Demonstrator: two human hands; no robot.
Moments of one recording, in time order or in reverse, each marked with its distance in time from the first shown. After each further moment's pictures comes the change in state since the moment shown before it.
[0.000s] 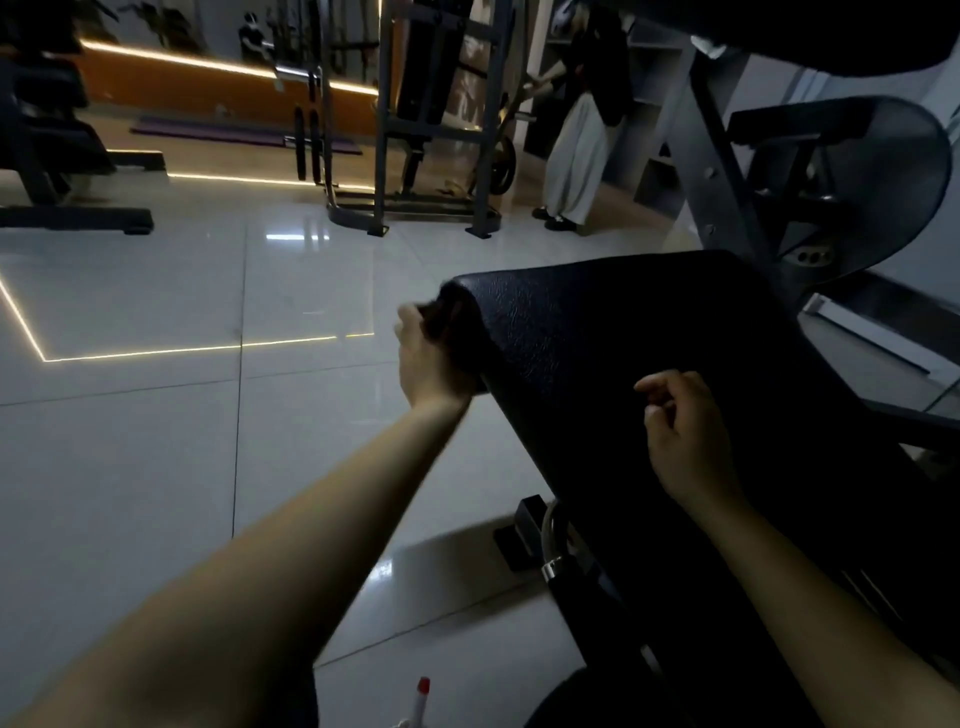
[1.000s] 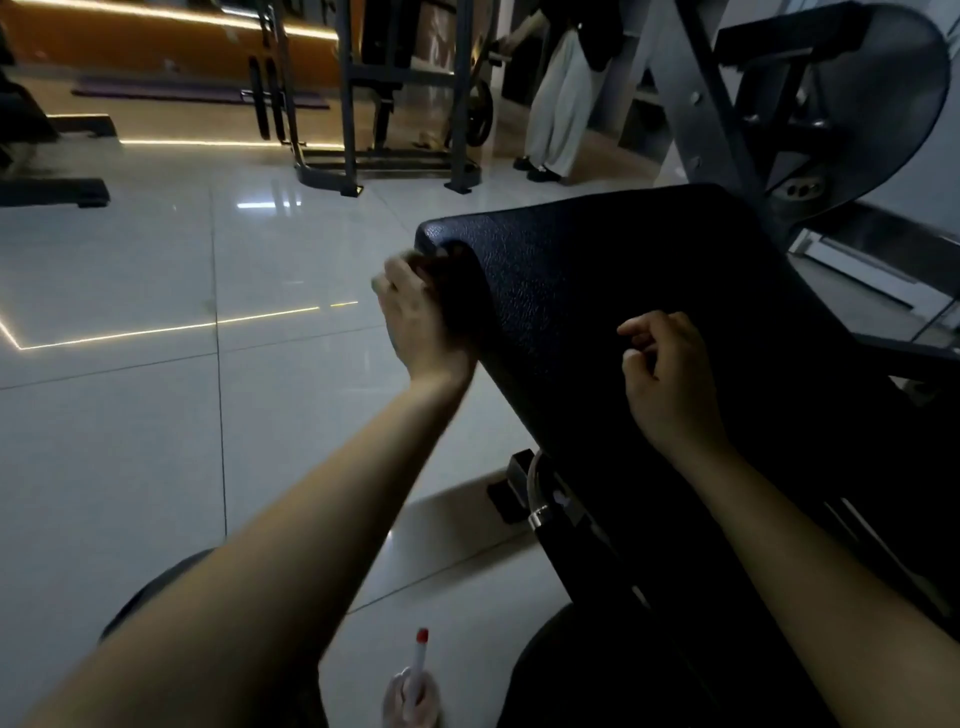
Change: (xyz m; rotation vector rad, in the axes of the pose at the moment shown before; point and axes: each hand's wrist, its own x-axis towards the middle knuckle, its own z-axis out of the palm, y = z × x) left_hand -0.018 0.000 0.021 -0.157 0.170 0.128; right_hand -0.006 0.003 0.005 -0.025 0.035 -0.028
